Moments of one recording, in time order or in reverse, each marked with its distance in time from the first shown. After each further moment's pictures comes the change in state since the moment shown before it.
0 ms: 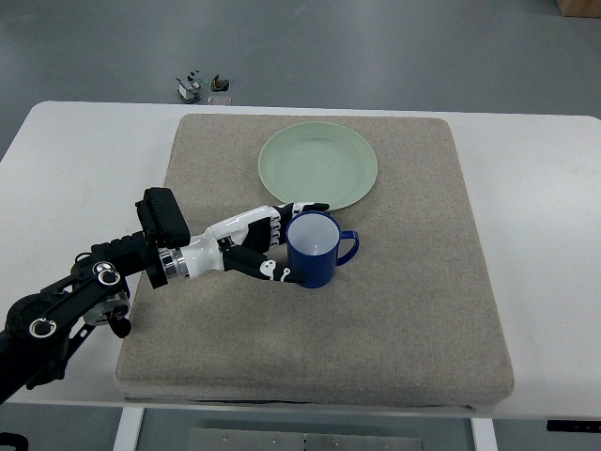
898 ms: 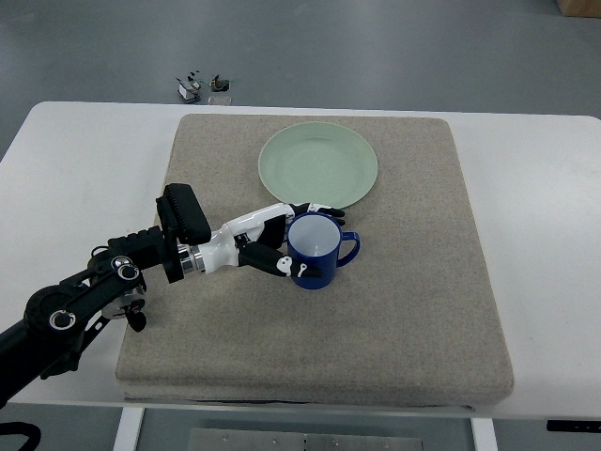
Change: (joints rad) left arm -0.045 -0.030 0.060 0.029 0.002 0.056 0.004; right arm 0.000 0.000 0.000 0.001 0.000 0.000 0.000
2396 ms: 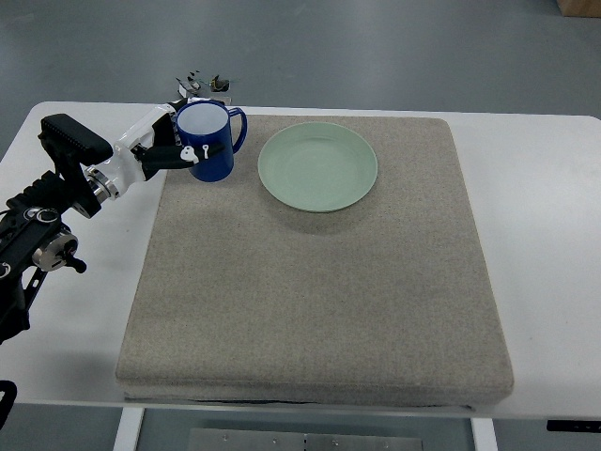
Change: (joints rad) left arm -0.042 0.084 -0.323 0.154 -0.011 0.174 -0.010; right arm 0.000 0.000 0.000 -0.001 0.000 0.000 0.000
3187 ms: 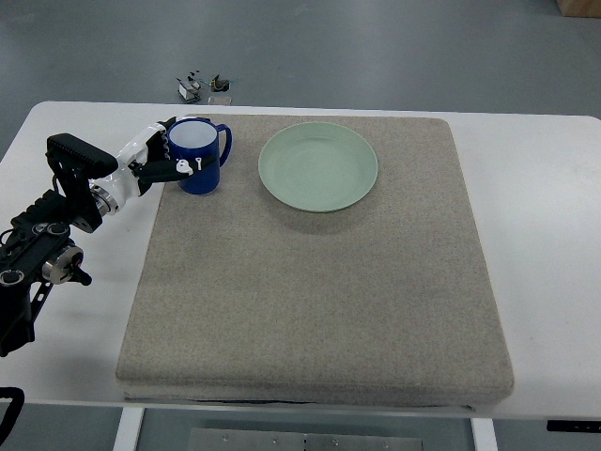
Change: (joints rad) left arm 0.002 -0.030 0.024 0.092 0.000 0.070 0.000; right arm 0.000 0.000 0.000 0.000 0.000 0.000 0.000
